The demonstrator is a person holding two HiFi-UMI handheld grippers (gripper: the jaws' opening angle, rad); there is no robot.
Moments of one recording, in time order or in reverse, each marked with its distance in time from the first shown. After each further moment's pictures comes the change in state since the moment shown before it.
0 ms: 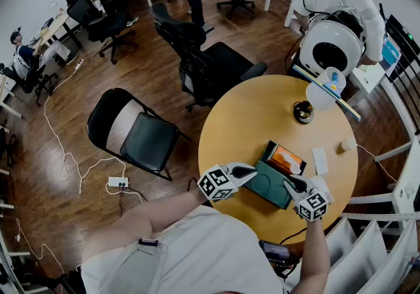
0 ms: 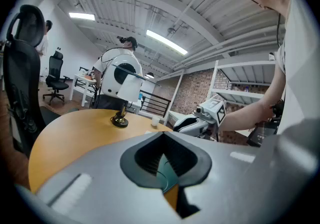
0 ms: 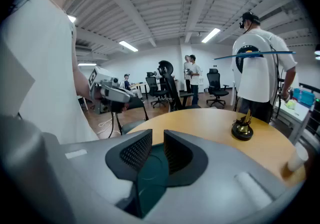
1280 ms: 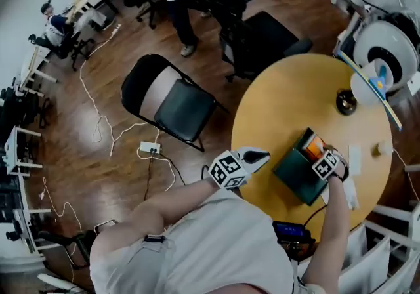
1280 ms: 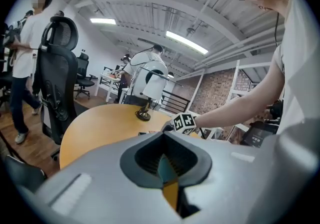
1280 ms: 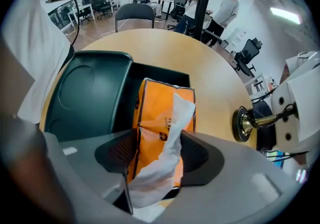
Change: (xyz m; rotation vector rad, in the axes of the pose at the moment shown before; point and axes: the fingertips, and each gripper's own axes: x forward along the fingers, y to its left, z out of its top) left arm -0.018 0.051 -0.032 -0.094 0.007 0.182; right arm 0.096 -0.158 -0.188 -0.418 0.949 -0.067
